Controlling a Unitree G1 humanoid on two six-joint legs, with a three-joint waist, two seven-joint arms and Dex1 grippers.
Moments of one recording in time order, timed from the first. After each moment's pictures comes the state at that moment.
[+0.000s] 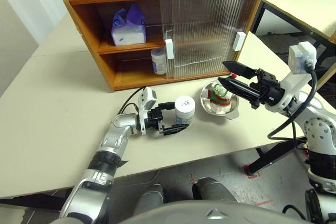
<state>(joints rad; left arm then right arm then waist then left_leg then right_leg) -0.33 0.33 -0.14 0.48 -0.28 -0.11 -1.21 -0.30 -0.52 -0.18 -0.27 0.93 0.60 0.90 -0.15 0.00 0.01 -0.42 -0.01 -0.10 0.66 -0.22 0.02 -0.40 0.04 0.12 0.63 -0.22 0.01</state>
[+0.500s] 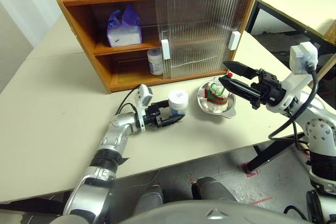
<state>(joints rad) -0.34 0.30 -0.01 0.51 -0.33 -0.08 -1.07 -0.30 -0.52 -0.18 -0.28 0.93 0.60 0.89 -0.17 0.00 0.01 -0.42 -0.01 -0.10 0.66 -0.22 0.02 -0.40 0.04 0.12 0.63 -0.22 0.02</state>
